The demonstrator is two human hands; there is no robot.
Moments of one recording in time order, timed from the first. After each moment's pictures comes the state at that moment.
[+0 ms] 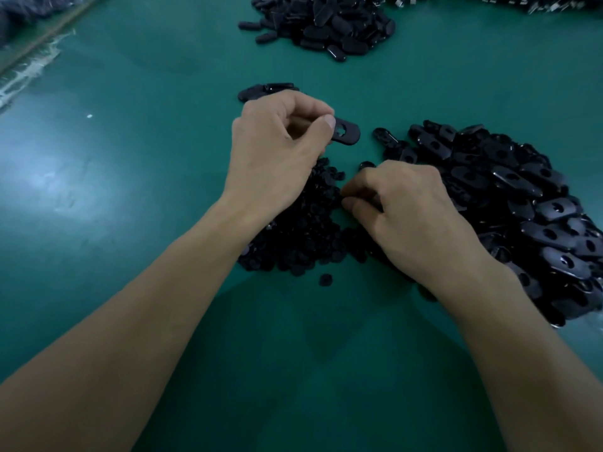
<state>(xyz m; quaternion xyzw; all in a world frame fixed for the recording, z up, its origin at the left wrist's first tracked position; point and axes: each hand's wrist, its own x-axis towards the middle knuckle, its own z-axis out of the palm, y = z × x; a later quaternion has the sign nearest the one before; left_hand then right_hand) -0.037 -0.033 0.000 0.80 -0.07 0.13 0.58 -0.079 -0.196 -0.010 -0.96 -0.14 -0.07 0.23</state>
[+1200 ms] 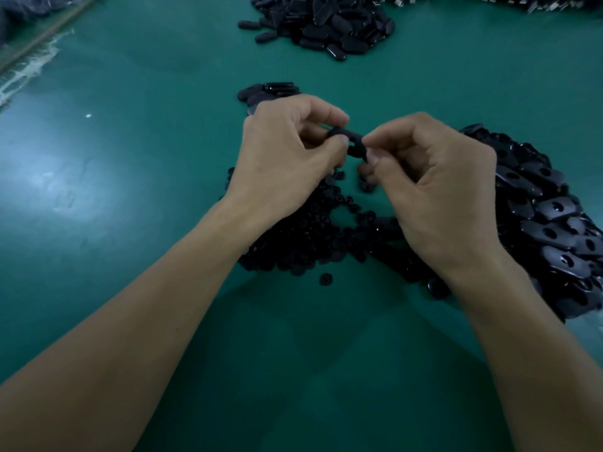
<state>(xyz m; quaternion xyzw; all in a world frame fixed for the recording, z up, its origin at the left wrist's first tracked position) -0.037 -0.035 -0.002 0.81 -0.12 0.09 0.57 -0.076 -0.197 -0.005 -0.84 -0.13 -0.24 0.46</state>
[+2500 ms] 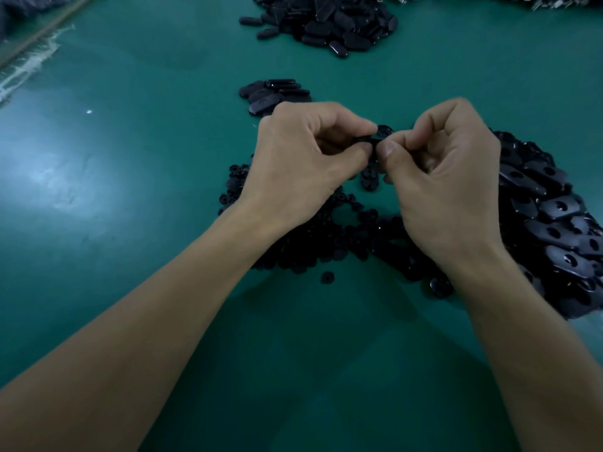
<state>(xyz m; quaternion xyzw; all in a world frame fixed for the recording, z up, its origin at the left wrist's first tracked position) -0.045 -0.044 -0.005 0.78 -0.16 0.09 0.60 -0.075 -0.193 -0.001 -0.82 -0.03 -0.23 0.53</state>
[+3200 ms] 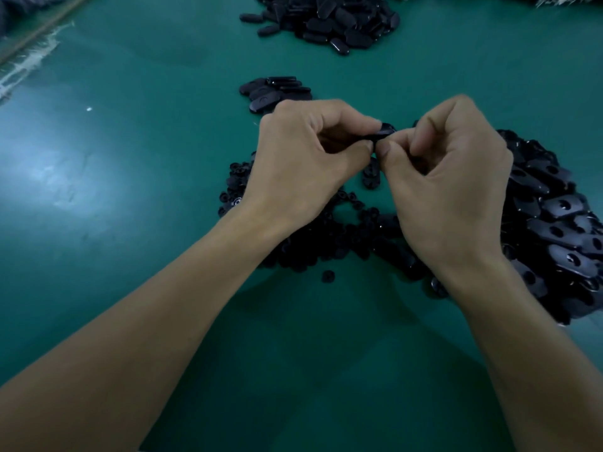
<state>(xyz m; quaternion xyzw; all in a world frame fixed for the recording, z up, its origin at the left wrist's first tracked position) -0.047 -0.048 -0.004 0.78 -0.17 0.12 0.60 -0.079 -0.189 -0.001 -0.83 -0.06 -0.30 0.46</state>
